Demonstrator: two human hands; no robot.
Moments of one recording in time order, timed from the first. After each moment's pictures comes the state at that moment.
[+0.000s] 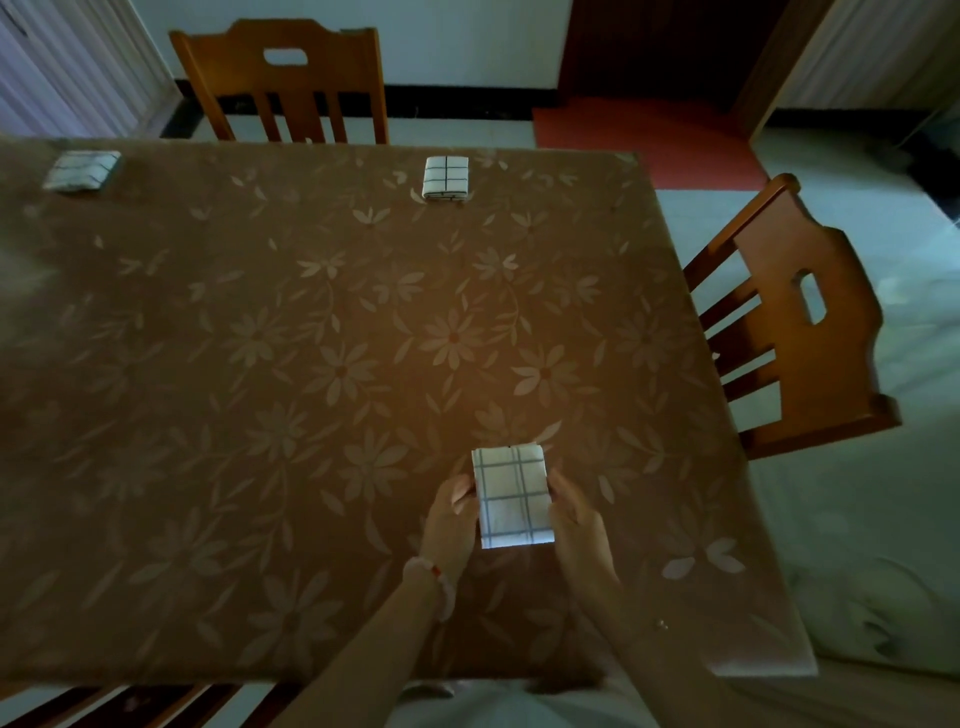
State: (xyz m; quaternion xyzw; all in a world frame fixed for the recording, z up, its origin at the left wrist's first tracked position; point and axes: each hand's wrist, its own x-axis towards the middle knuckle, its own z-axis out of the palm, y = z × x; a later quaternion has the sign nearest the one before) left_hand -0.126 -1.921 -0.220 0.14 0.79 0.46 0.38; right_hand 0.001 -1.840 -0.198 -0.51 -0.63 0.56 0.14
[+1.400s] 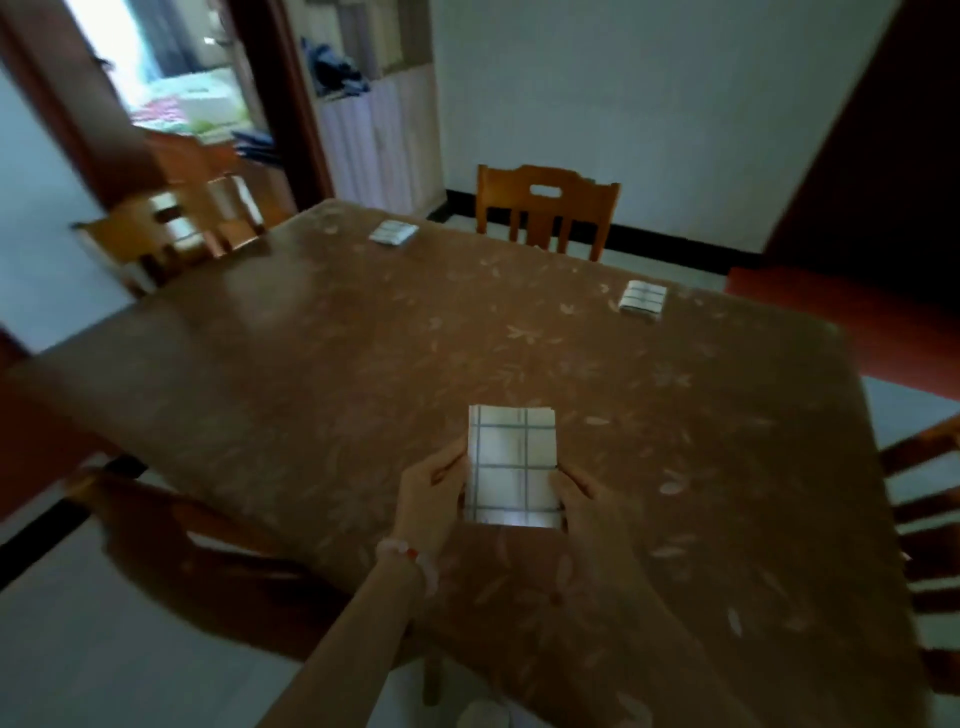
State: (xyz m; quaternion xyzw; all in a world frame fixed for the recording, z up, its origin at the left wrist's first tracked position) left_hand -0.168 -2.043 -0.055 0.06 0.73 0.66 0.15; right_hand -0.092 -1.910 -0.056 -0.27 -0.70 0.64 0.13
